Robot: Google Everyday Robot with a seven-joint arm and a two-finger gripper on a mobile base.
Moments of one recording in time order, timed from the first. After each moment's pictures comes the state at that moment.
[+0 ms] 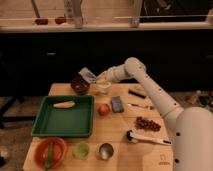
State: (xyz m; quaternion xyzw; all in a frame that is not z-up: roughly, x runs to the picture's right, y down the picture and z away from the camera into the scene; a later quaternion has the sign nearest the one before) arm -0.026 -0.056 0.876 -0.19 -0.40 0.19 0.88
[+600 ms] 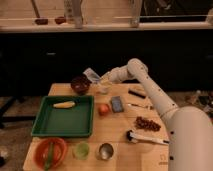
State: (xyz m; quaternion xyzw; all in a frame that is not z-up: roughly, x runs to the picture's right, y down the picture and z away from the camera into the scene) arm -0.007 -0.053 0.907 -0.20 -0.39 0.21 0.87
